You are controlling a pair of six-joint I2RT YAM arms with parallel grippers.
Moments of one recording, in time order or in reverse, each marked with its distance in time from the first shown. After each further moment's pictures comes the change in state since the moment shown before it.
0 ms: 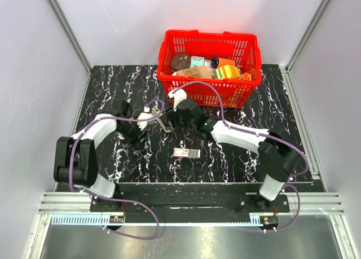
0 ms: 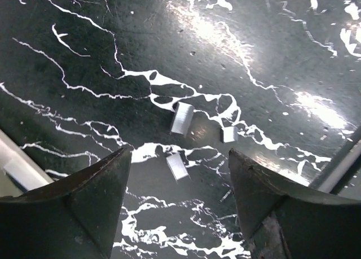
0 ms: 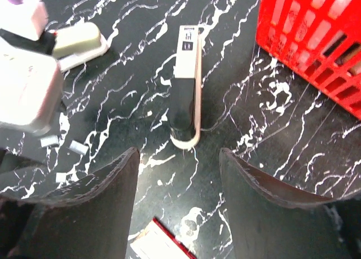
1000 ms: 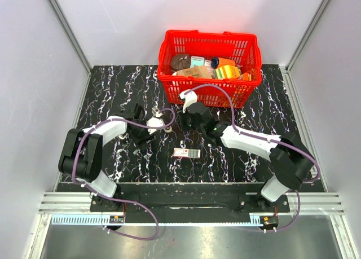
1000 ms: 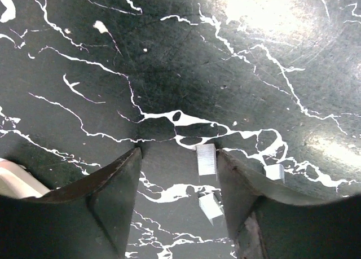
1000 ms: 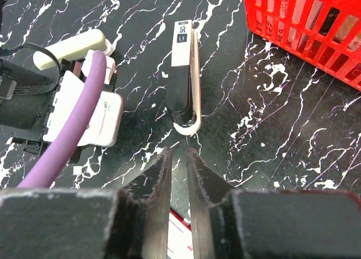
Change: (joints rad) left arm -0.149 0.109 -0.043 0.219 -0.188 0.038; right arm -0.022 -0.136 -0.169 0.075 -0.008 0.111
